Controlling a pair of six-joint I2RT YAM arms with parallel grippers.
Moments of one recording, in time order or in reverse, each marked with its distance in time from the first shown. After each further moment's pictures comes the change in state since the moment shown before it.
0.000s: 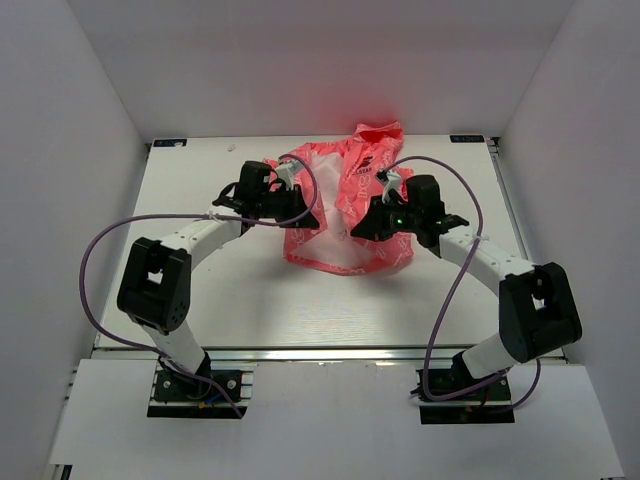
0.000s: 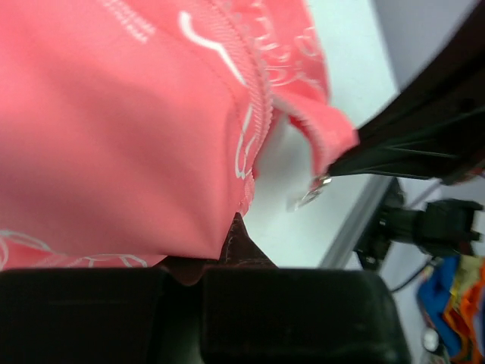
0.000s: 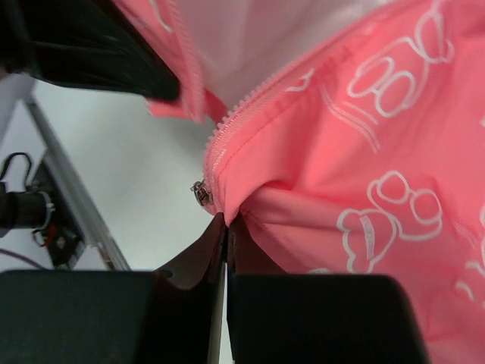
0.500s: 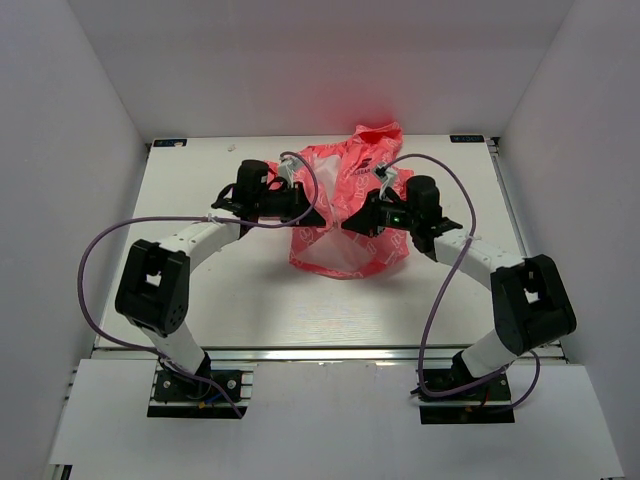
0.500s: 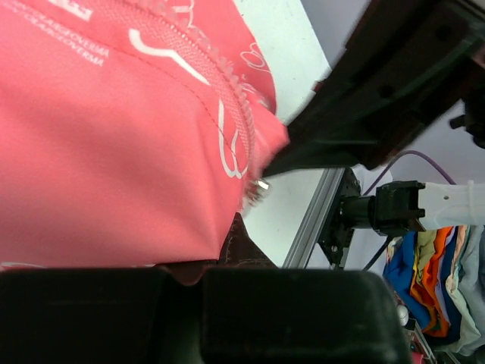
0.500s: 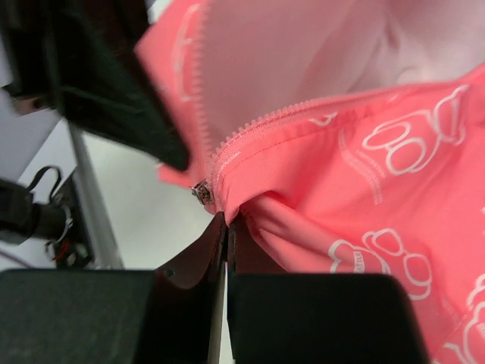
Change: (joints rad) left arm 0.000 -0.018 -0.039 0.153 0.177 -0.082; right arm 0.005 0.047 -0.061 0.348 -0.140 0.082
